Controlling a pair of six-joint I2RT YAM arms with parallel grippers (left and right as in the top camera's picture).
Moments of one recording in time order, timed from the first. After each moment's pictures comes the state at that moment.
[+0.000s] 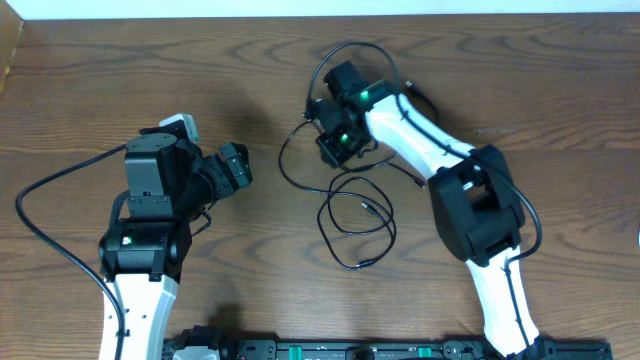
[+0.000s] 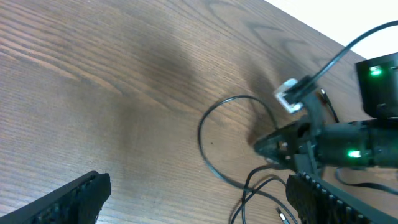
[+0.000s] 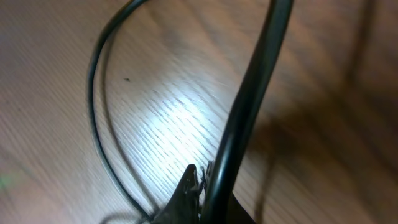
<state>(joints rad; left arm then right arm) 0.00 1.01 0.93 -0.66 0.17 -0.42 0.53 2.31 1.85 -0.88 -0.39 -0.11</state>
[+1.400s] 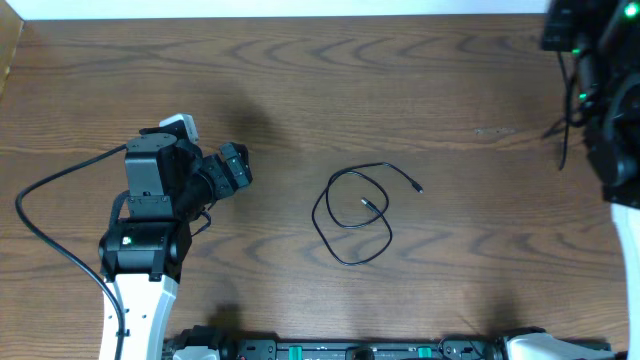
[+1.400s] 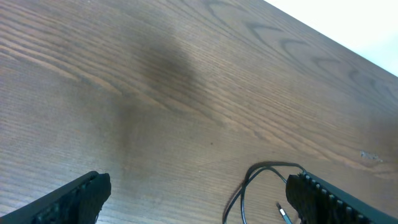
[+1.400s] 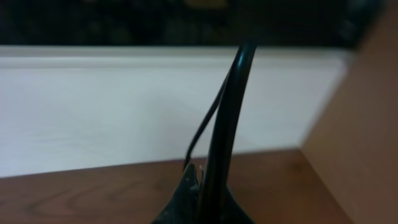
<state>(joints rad) 0.00 1.01 0.93 -0.66 0.17 -0.41 0.16 1.41 1.92 -0.73 0.39 0.01</state>
